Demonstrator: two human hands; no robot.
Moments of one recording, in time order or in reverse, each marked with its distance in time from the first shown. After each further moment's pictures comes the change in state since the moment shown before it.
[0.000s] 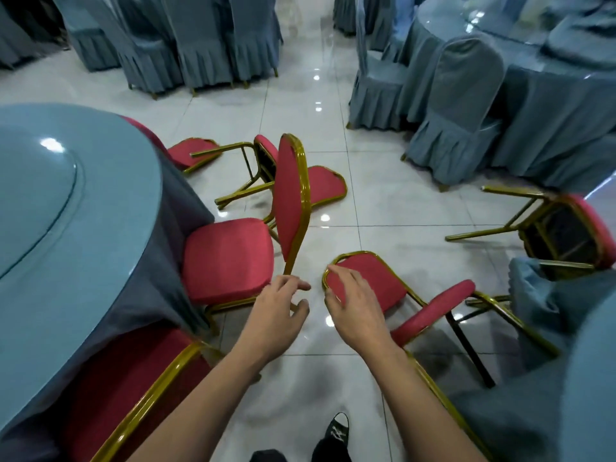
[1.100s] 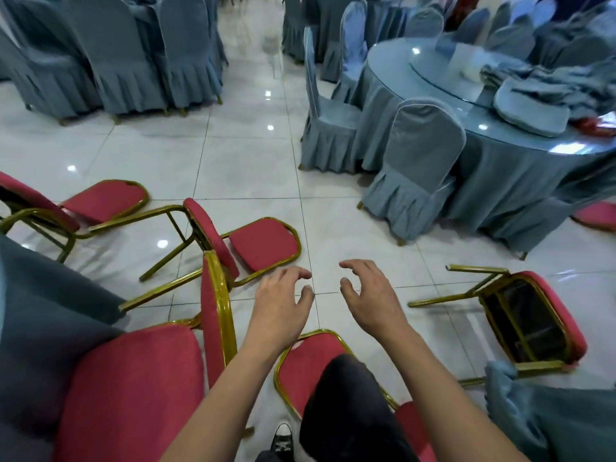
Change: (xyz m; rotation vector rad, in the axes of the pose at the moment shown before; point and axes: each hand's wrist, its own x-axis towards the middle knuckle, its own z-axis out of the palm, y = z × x) left_hand 0.465 0.096 -0.027 -0.098 0.124 0.100; right_hand 0.437 0.076 -0.162 -0.086 0.176 0.018
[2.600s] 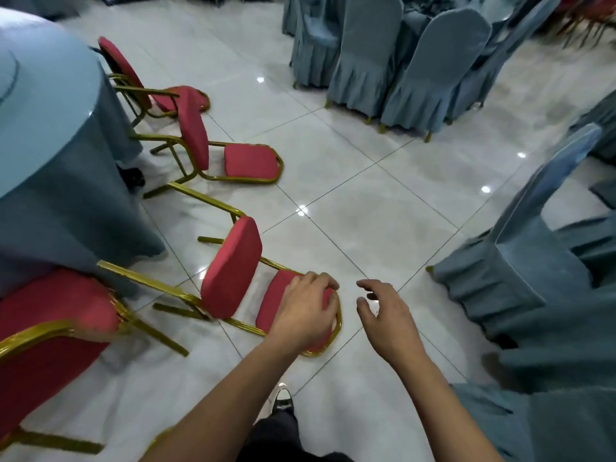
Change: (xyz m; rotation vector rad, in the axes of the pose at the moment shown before) left_hand 0.614 0.005 0.117 0.004 0.440 -0.638; right_hand 0.712 0.093 0.025 0.051 -0.656 -0.528
